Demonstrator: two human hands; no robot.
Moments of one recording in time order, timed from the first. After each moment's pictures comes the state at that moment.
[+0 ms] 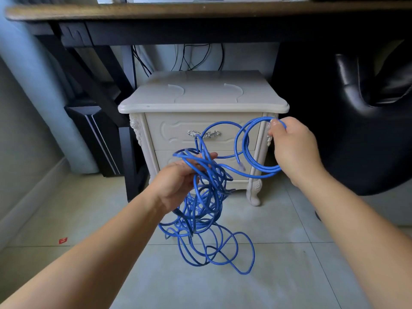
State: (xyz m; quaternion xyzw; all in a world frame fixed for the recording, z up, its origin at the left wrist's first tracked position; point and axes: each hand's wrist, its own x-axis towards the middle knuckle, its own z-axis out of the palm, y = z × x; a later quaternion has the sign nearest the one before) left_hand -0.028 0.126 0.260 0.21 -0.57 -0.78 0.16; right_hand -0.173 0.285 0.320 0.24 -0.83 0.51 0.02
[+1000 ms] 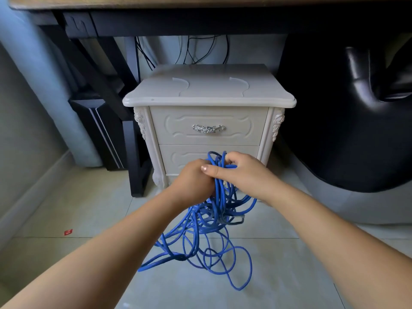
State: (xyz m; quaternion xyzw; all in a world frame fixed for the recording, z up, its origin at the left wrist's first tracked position) left_hand -0.032 0.144 0.271 0.21 -0.94 -0.27 0.04; right_hand -0.127 0.253 0.279 0.38 -0.81 0.39 -0.23
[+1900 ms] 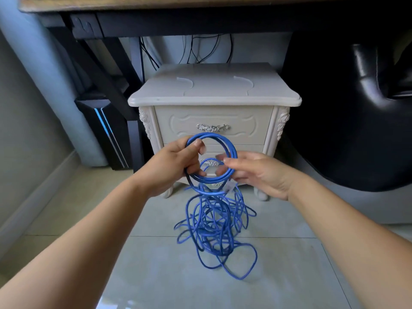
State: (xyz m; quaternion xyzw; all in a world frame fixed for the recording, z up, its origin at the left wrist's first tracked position) left_hand -0.004 0.108 0.286 0.14 -0.70 -0.69 0.15; right_hand -0.149 0.256 0.276 0.34 -0.60 0.55 -0.47
